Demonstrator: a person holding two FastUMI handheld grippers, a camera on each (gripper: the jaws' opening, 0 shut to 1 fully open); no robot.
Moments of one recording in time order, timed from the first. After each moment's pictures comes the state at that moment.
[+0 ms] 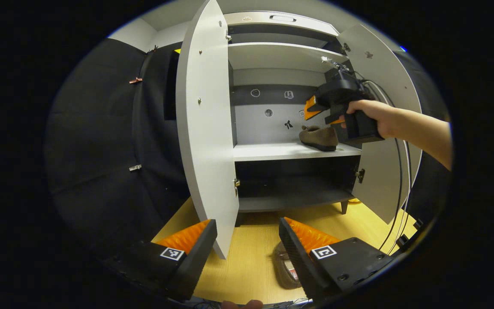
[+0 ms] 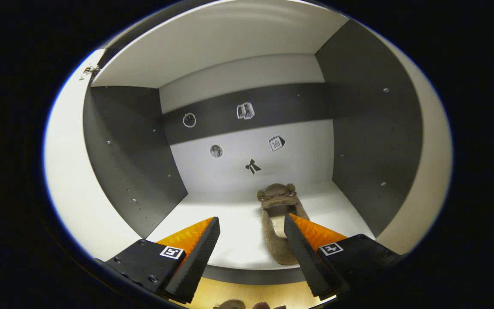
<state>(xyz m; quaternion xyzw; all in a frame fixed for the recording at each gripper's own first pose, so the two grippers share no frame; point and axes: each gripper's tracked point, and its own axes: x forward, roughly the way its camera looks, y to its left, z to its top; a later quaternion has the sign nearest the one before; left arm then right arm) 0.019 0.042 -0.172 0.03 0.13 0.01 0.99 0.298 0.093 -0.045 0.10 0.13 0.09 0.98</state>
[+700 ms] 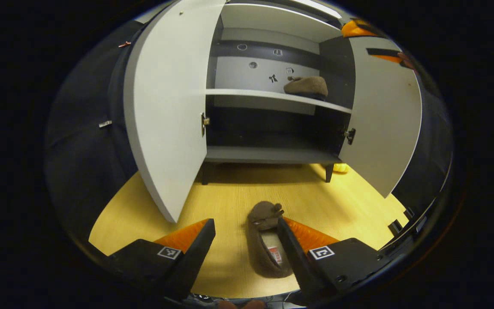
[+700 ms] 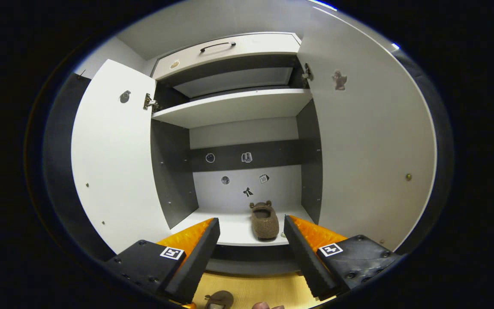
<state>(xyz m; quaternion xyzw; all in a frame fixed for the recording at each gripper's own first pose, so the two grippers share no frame) 0.037 -0.004 -0.324 -0.02 0.25 -0.06 0.97 0.106 0.044 0.032 0.07 0.01 0.07 1.00</state>
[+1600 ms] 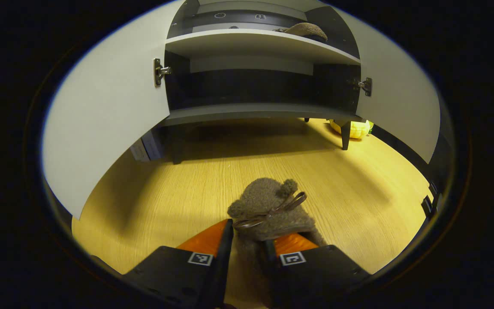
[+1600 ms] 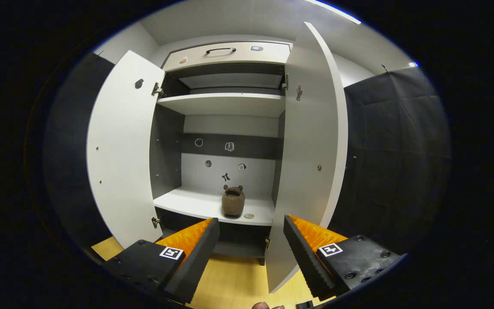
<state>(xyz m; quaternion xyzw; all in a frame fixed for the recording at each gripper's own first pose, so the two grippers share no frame) 0.119 -0.036 -0.438 0.04 0.29 -0.08 0.95 0.031 -0.031 0.001 -0.04 0.03 0.05 1.00</state>
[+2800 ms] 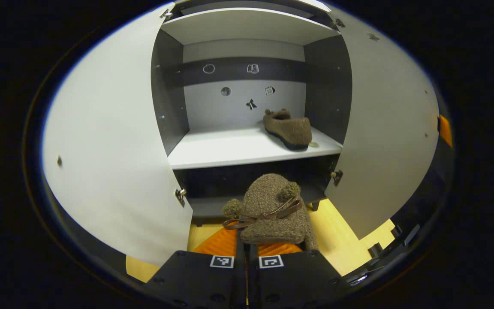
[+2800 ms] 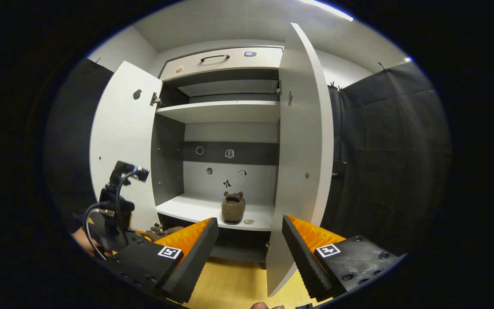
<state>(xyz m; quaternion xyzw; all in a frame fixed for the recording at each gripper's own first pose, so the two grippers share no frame) 0.134 -0.063 -0.107 0.04 0.24 -0.07 0.97 0.039 -0.055 0.021 0.01 0.01 0.06 1.00</state>
